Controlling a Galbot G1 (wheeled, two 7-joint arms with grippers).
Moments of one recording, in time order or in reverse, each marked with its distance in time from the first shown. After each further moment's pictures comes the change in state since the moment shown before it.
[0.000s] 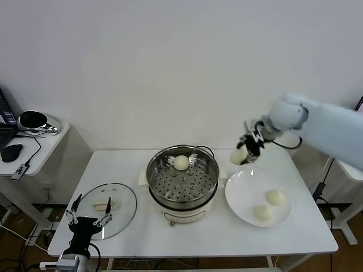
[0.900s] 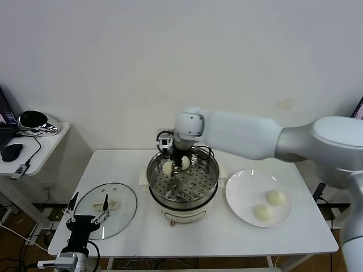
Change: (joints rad) left arm -0.011 -0.030 -0.010 0.002 -0.001 -0.003 -0.001; right arm -0.237 0.566 0.020 -0.352 0.175 -0.243 0.165
